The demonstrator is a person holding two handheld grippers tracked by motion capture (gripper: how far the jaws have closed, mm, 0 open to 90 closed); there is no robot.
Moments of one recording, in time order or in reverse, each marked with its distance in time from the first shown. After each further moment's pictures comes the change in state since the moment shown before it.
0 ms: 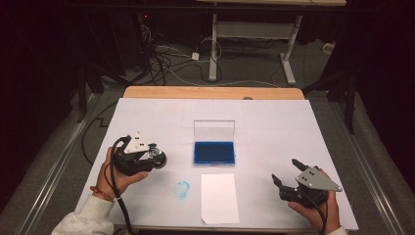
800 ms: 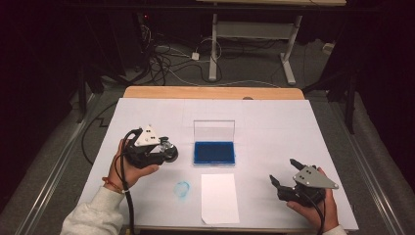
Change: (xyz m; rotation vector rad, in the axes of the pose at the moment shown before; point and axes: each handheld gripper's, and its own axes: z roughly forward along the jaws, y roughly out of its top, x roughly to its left) left arm -0.007 0.029 0.013 -0.050 -0.056 0.048; right arm 0.000 -0.001 0.008 0.020 0.028 -0.006
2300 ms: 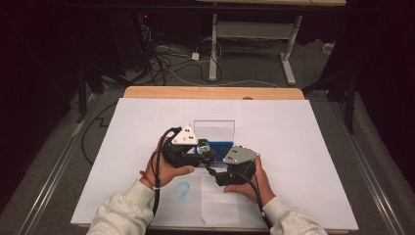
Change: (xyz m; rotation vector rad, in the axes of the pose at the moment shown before) left arm -0.046 0.053 0.046 -0.084 -0.194 0.056; right arm 0.092 0.084 0.111 -0.035 0.374 -0.096
